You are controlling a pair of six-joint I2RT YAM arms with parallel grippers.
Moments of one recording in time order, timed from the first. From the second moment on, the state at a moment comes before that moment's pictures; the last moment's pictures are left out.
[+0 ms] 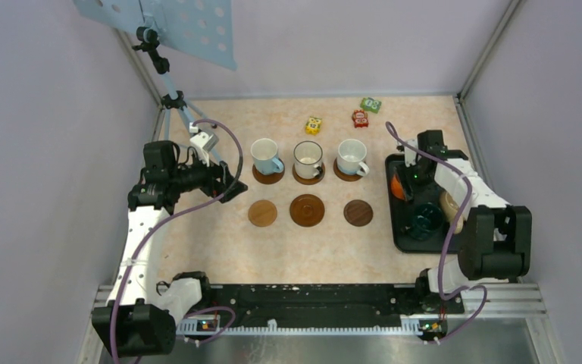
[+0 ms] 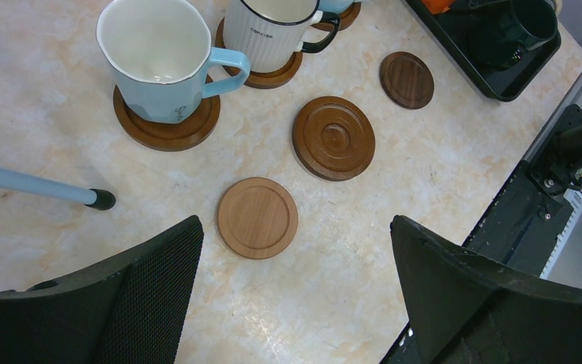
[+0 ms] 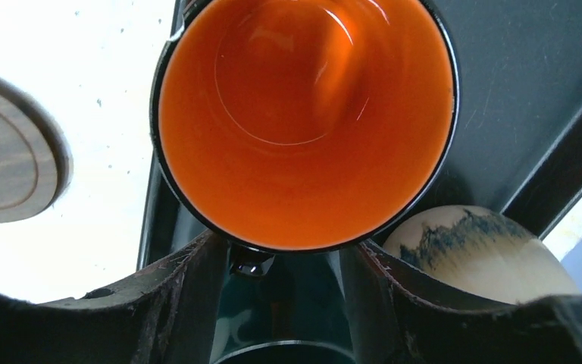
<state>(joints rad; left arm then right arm) 0.06 1.00 0.97 -0.63 0.87 0.21 0.03 1.46 1.01 -0.75 0.00 -0.29</state>
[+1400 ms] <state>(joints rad) 0.06 1.00 0.97 -0.63 0.87 0.21 -0.08 1.38 1.05 -0.63 -0.17 -0.32</state>
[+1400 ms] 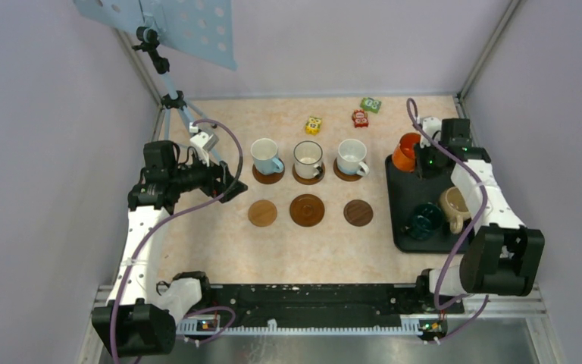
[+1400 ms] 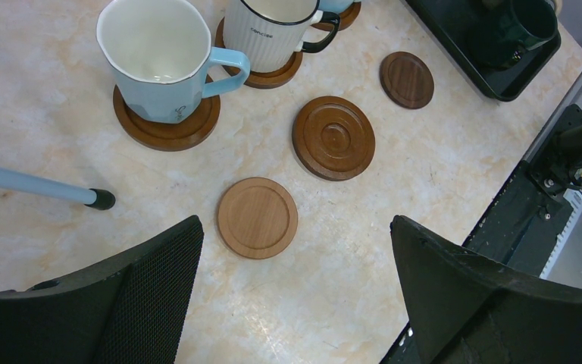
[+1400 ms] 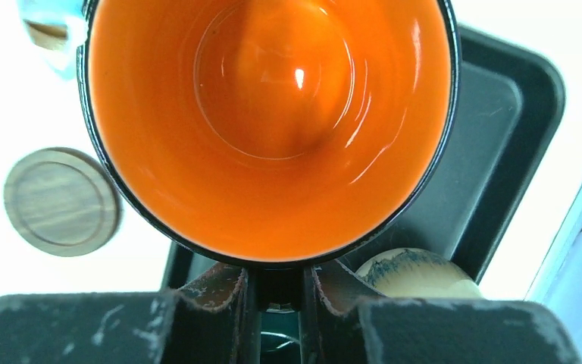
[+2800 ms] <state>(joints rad) 0.25 0.86 1.05 -0.62 0.79 0.08 1.11 1.90 1.63 -0.63 0.26 0.20</state>
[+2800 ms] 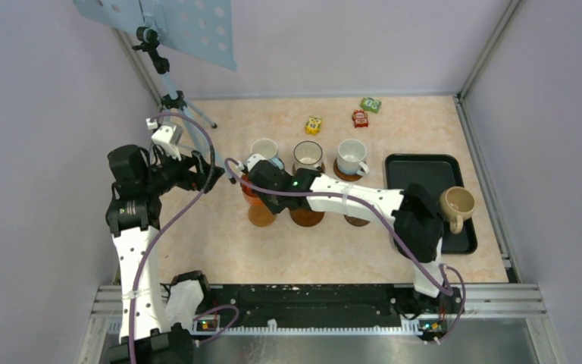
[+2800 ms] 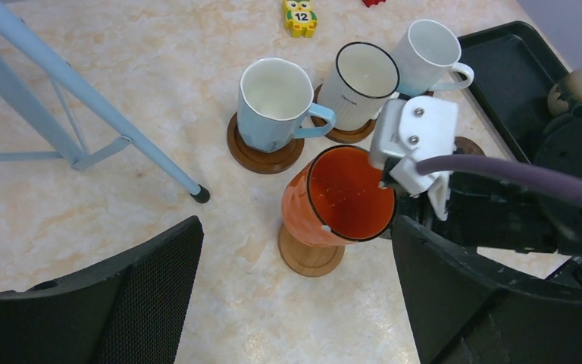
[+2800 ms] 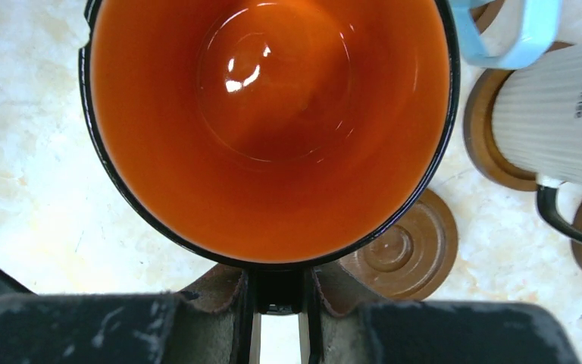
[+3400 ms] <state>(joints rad) 0.26 0.91 1.05 -0.60 0.80 0.08 1.13 2.05 1.66 -0.62 0.27 0.32</state>
